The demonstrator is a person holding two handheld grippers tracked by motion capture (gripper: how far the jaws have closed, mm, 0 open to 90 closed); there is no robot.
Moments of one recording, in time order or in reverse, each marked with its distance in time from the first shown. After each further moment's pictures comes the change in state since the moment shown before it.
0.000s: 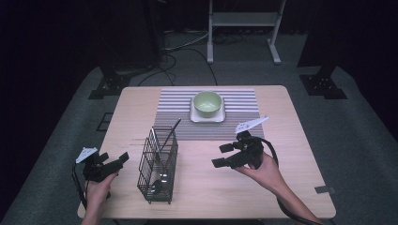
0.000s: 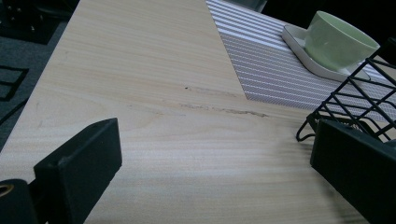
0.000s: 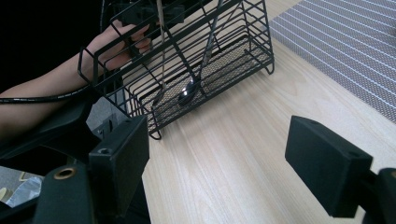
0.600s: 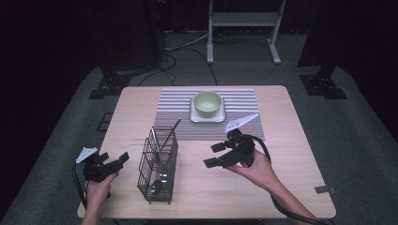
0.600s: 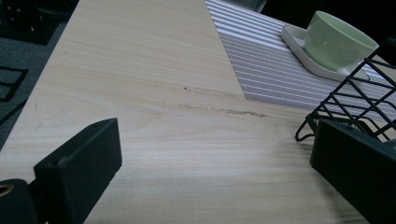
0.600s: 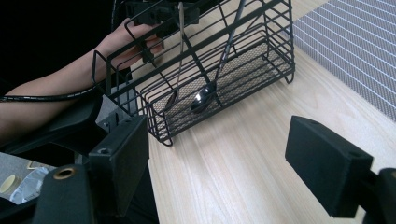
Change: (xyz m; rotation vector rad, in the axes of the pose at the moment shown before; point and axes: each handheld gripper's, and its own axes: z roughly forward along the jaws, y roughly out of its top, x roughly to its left) left arm -0.001 0.000 0.000 -0.001 -0.002 0.003; right arm 0.011 0.018 0.014 0.034 0.030 -0.029
